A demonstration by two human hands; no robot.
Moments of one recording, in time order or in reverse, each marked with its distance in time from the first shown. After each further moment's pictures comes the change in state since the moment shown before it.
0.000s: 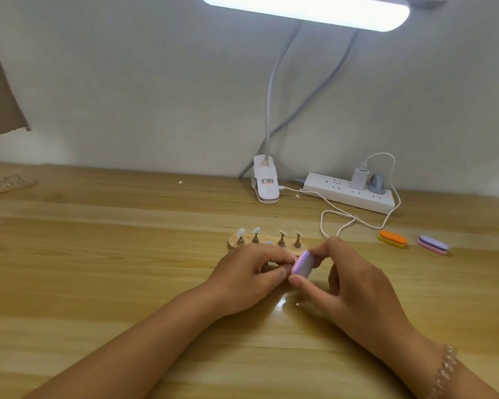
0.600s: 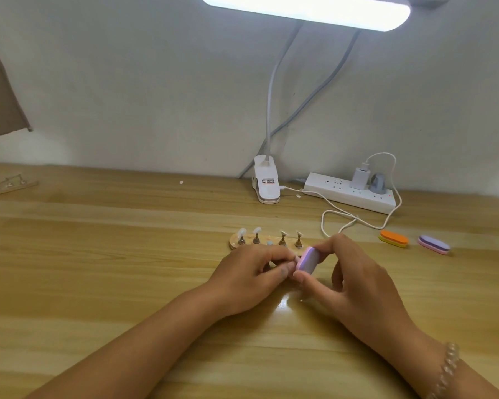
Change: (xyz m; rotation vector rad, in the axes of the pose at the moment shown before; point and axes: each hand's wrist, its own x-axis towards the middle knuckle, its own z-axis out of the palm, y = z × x) left_hand -0.001 0.003 -0.001 0.027 -0.009 0.021; right_hand 0.002 0.002 -0.002 0.038 0.022 0.016
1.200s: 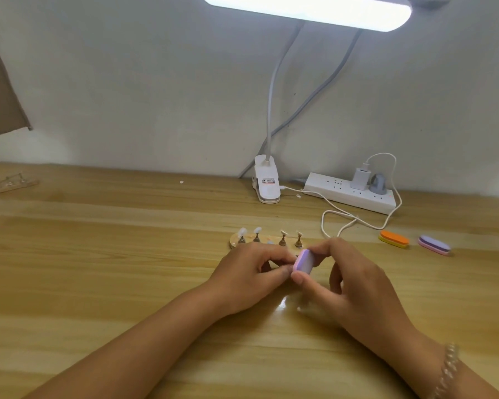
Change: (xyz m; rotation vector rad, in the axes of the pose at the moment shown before) left_hand 0.002 -0.003 0.000 -0.064 0.019 0.009; right_hand -0.001 0.001 0.003 0.015 0.015 -0.037
